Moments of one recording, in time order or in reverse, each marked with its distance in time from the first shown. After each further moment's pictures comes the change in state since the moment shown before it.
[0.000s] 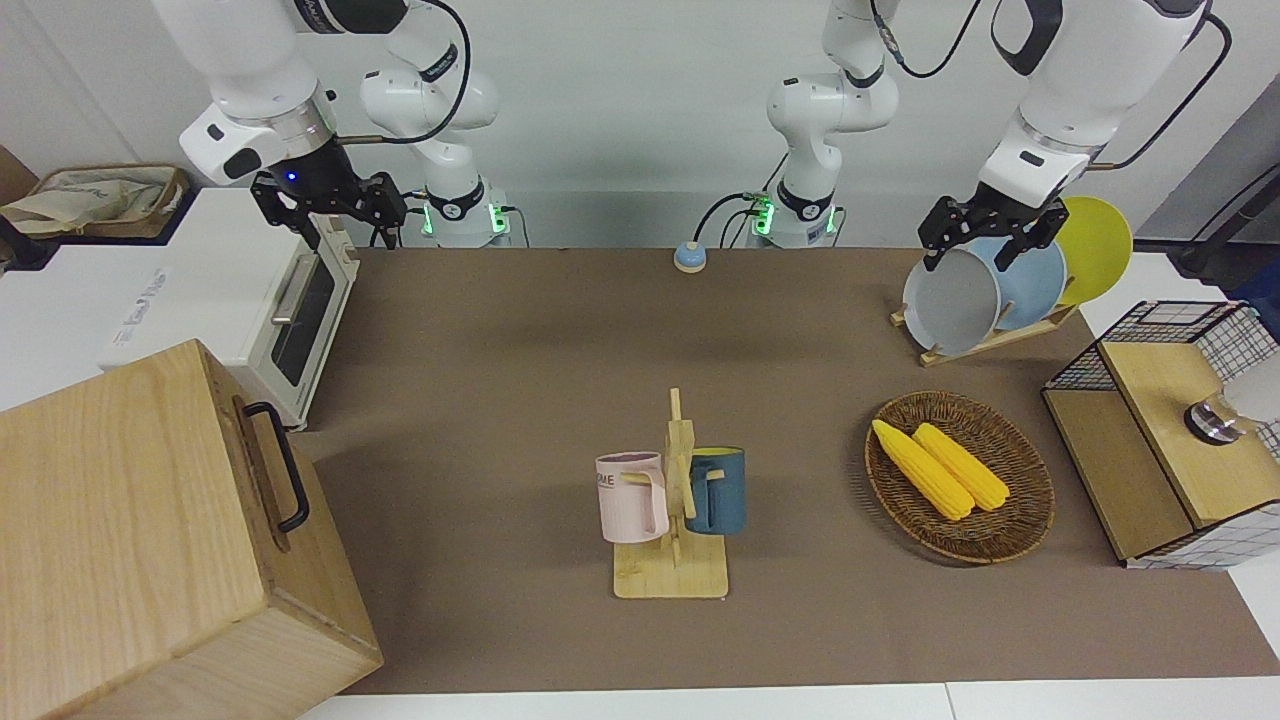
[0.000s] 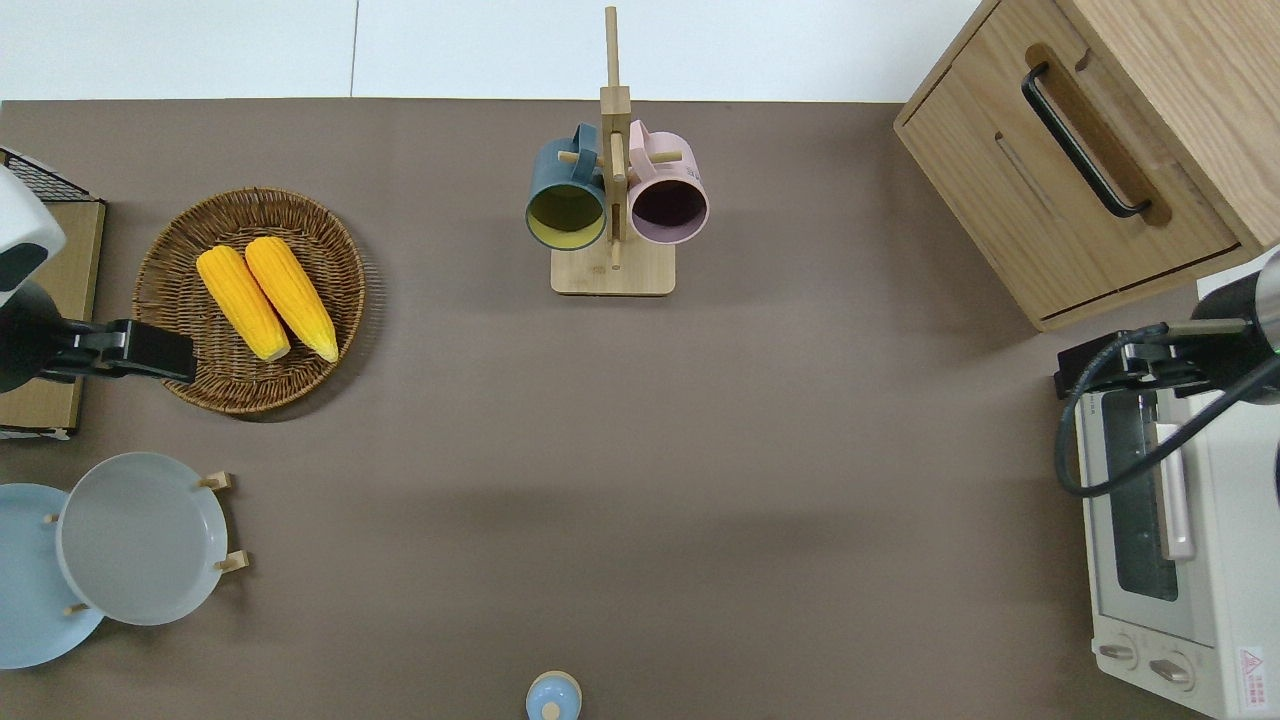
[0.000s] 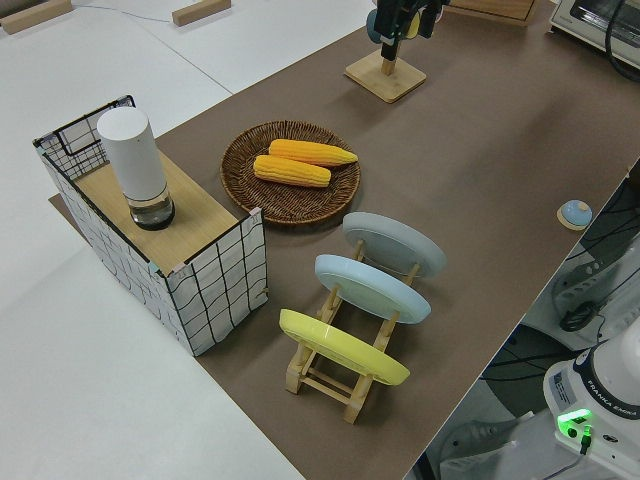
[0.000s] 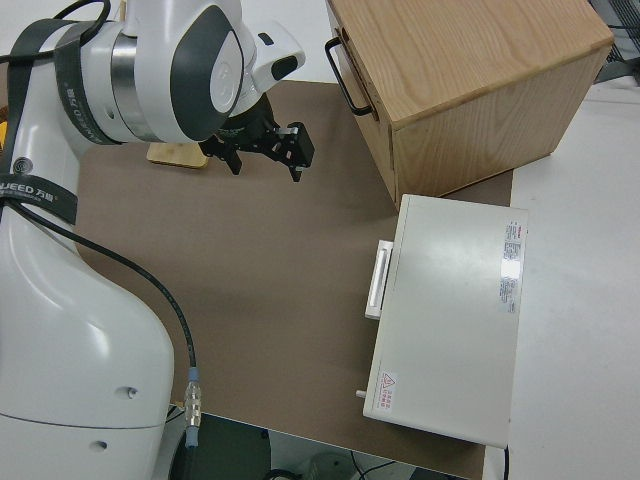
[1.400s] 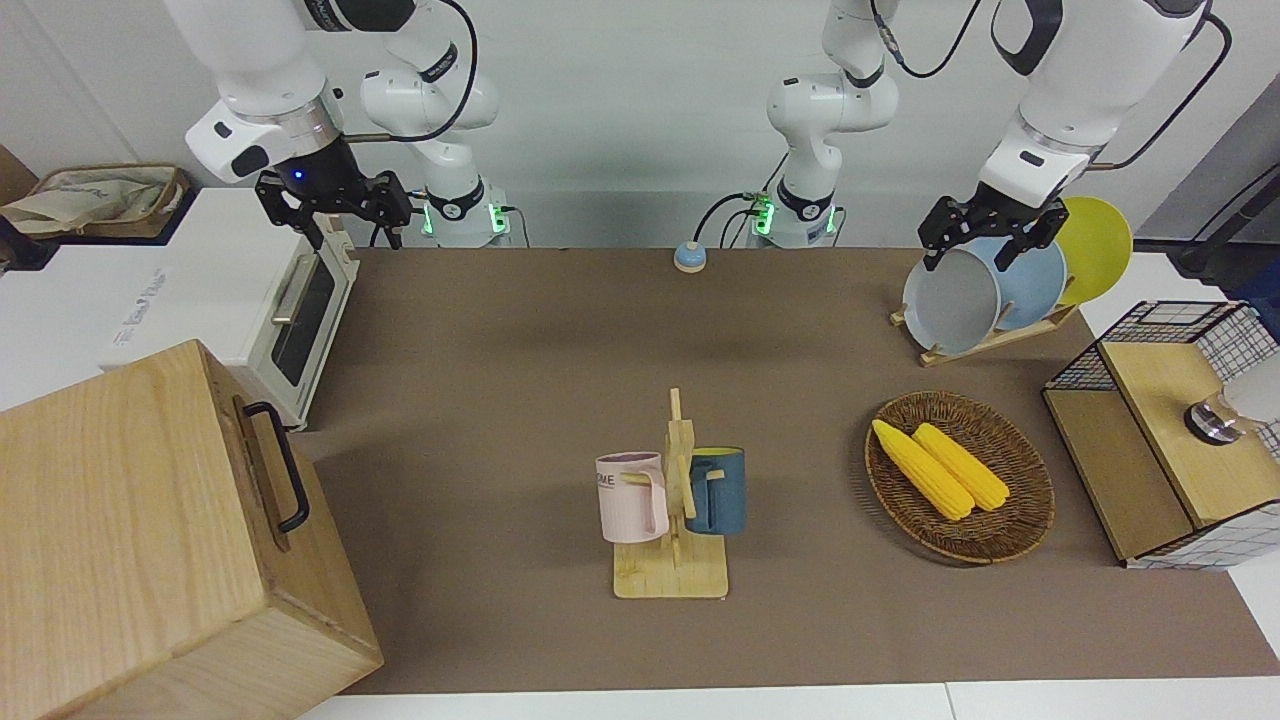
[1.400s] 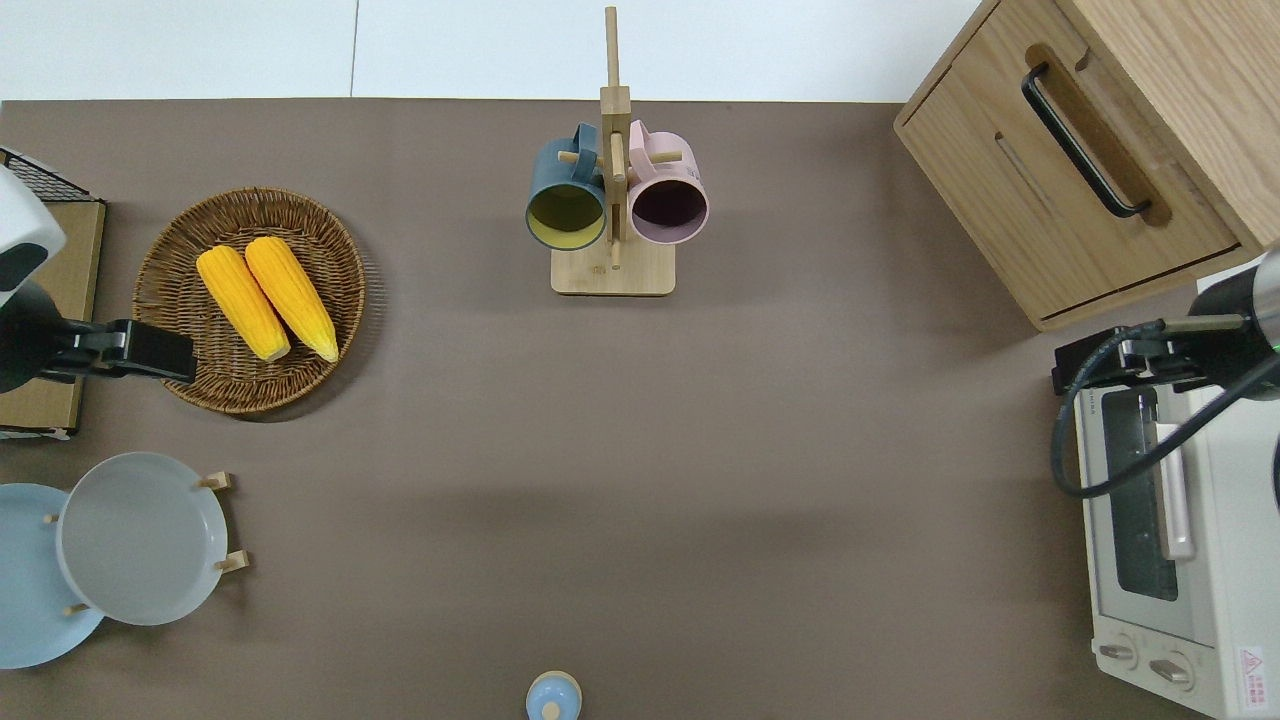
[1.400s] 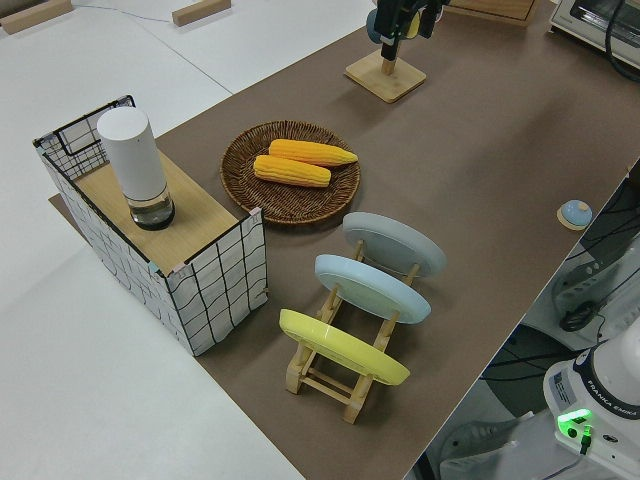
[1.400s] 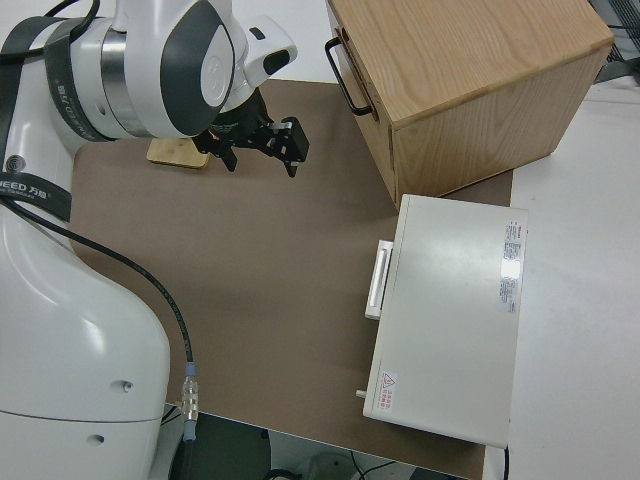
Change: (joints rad) left arm 0.000 0.000 0.000 0.000 0.000 0.000 0.000; right arm 0.005 0.006 0.017 0.018 -0.022 -0.003 0.000
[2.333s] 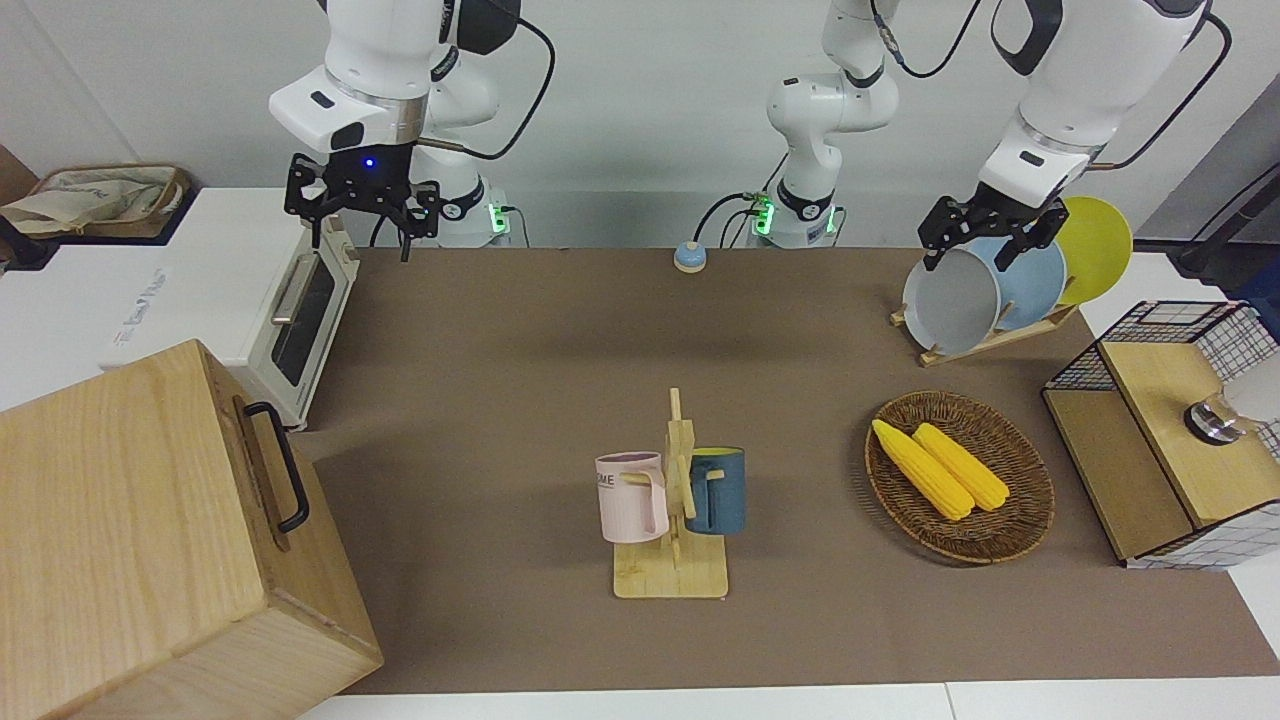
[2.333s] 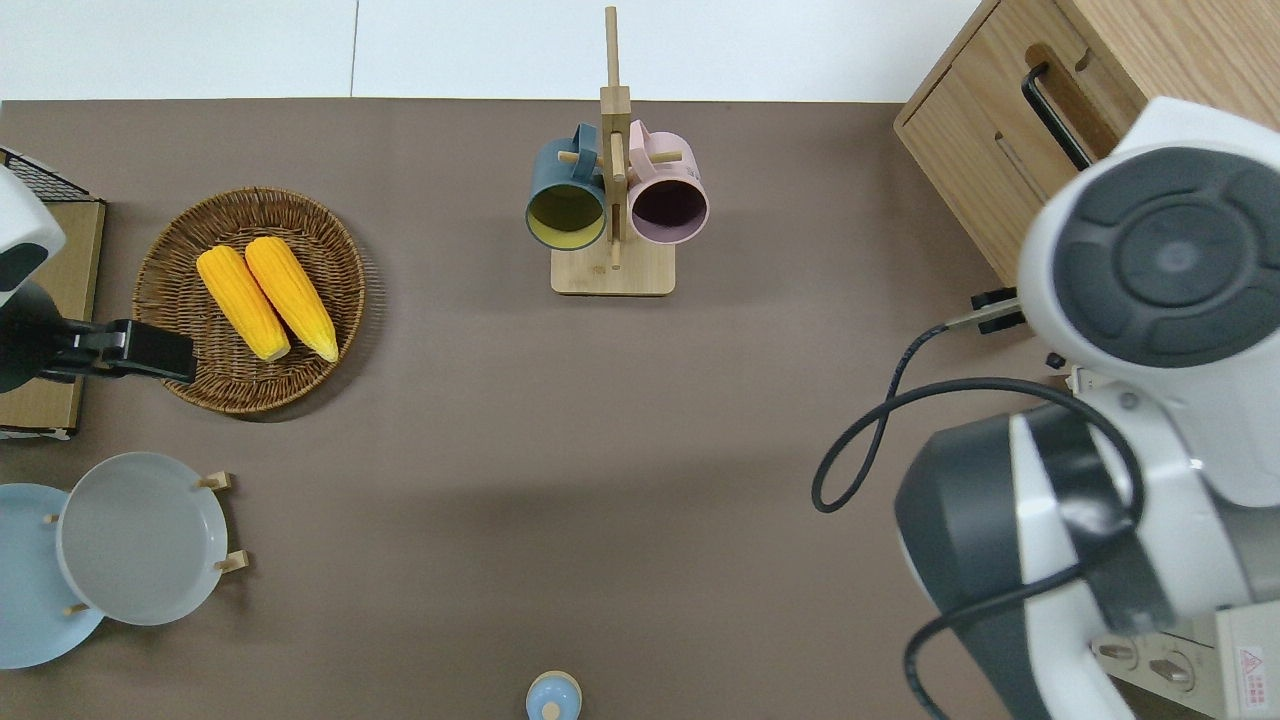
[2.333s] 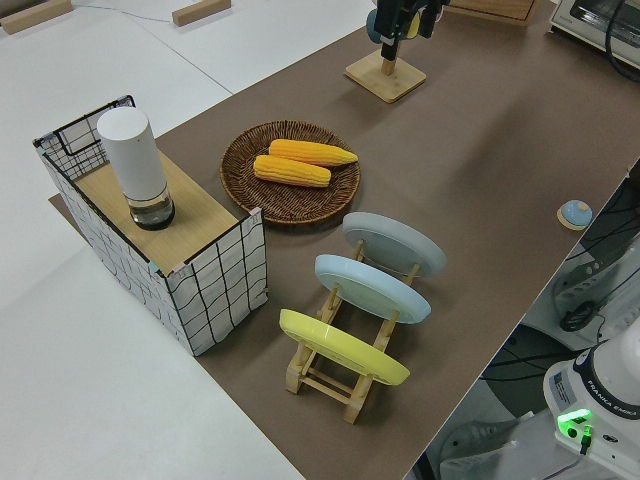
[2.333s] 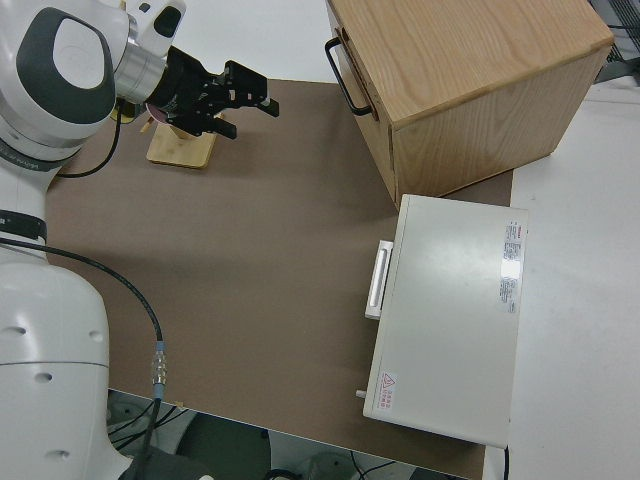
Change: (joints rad) left arm 0.000 0.000 0.000 0.000 0.000 0.000 0.000; right arm 0.256 0.076 0.015 -0.006 -0.571 0.177 0.065
